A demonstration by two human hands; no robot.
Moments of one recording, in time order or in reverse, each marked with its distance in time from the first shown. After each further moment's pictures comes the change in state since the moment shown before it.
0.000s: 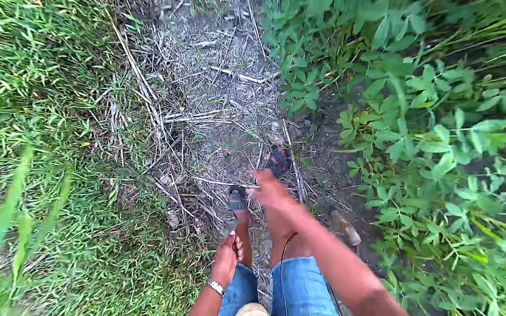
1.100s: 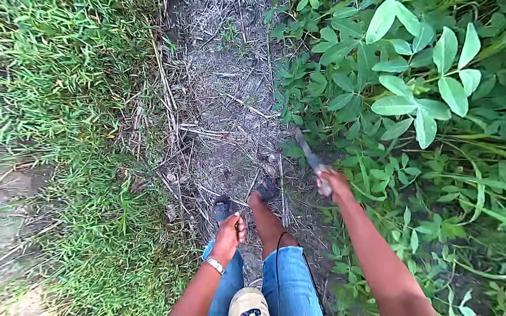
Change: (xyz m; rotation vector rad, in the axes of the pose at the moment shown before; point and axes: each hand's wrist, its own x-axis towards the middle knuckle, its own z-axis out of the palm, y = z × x) left_hand -0.055 0.147 0.173 -0.132 -0.011 0.023; right_hand 0.063 0.154 -0.246 0.933 0.222 0.580
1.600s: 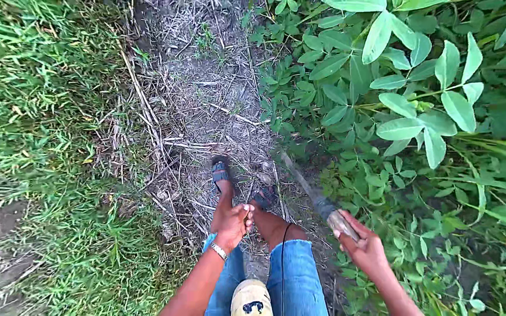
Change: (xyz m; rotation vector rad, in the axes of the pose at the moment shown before) left_hand 0.056 0.068 0.036 0.207 -0.326 0.005; right_hand -0.167 0.023 -0.017 -0.401 0.115 -0.460
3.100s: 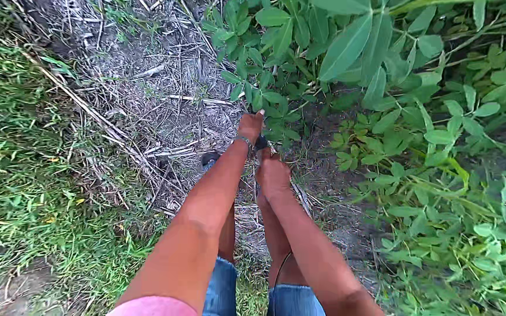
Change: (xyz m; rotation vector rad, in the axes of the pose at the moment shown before) left_hand 0.259 0.114 0.127 1.121 0.047 0.154; right_hand 0.193 -0.057 0.221 -0.448 -0.119 0.345
